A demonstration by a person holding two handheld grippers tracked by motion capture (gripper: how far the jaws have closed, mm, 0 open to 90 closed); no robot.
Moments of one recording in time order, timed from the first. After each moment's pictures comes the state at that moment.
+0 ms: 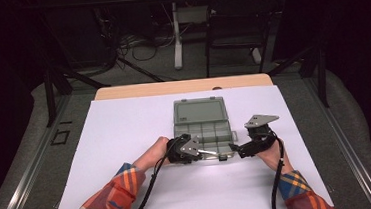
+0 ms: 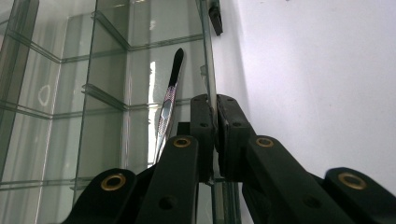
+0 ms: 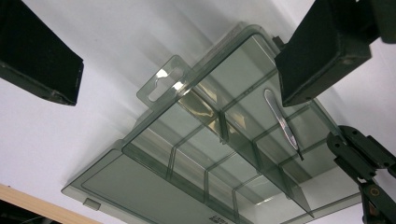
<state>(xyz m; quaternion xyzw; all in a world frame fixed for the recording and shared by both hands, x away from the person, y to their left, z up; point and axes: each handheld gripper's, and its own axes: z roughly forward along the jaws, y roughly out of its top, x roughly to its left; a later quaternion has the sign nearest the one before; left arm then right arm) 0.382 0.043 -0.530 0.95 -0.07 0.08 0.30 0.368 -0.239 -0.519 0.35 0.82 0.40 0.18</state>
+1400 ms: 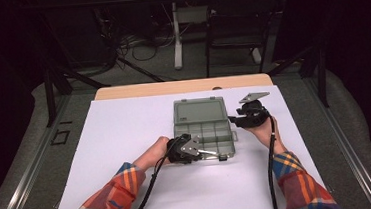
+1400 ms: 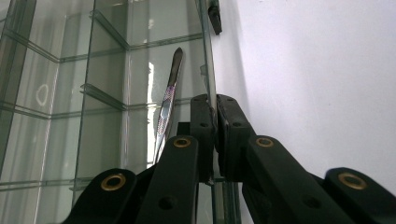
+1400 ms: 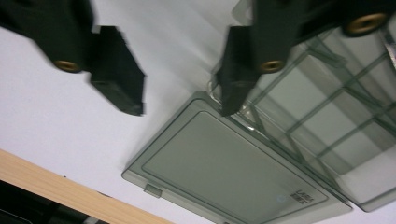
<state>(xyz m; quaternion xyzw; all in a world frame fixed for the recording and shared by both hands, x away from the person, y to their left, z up) 0.383 0.042 -0.530 0.95 -0.07 0.08 0.29 0.443 -0.239 -0.512 0.41 0.81 0.37 0.20</state>
